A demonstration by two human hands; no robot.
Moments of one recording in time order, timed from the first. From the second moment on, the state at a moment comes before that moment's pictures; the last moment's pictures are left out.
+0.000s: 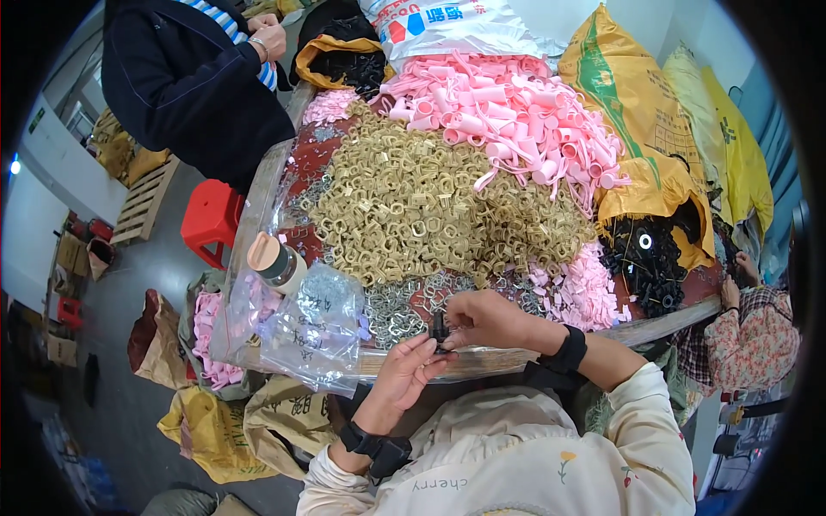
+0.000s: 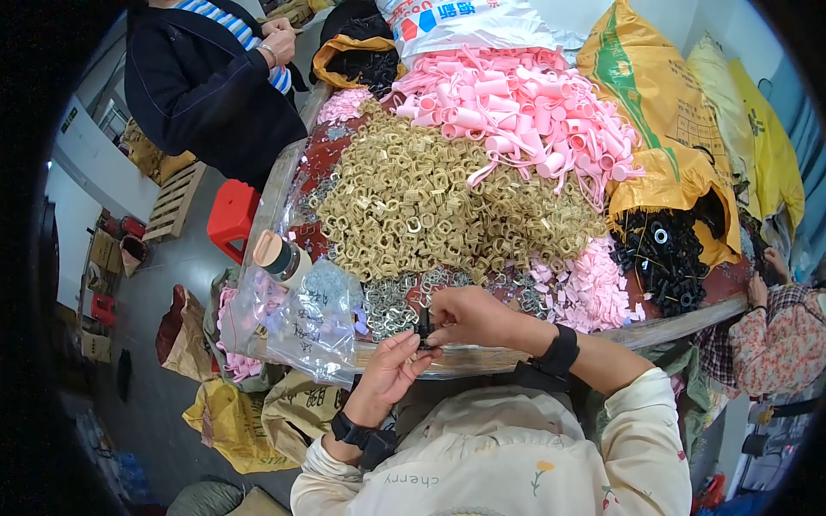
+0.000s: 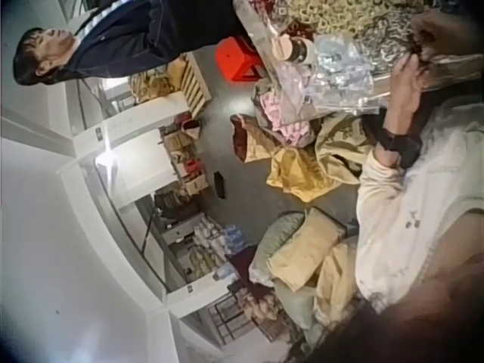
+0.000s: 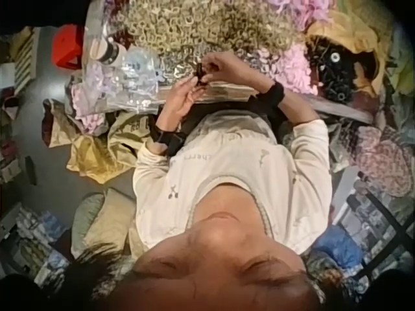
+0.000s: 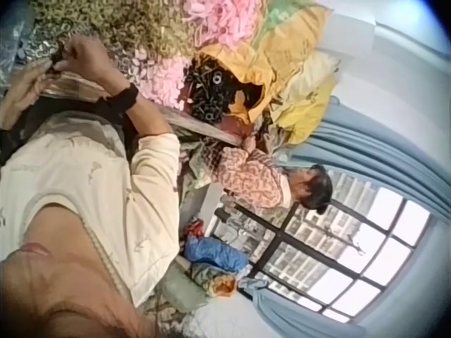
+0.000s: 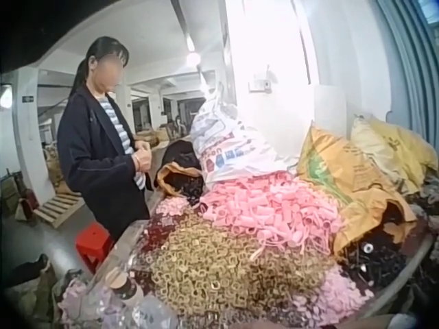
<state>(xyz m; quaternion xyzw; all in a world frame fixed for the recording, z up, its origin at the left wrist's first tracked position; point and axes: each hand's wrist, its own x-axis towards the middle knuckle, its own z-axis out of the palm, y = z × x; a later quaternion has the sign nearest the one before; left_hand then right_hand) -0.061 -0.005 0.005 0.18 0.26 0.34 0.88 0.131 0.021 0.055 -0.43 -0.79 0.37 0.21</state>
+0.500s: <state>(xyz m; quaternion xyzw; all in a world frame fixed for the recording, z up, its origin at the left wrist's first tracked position) -0.042 0.004 0.002 0.11 0.23 0.48 0.84 0.095 -0.010 0.025 -0.37 -0.85 0.18 0.33</state>
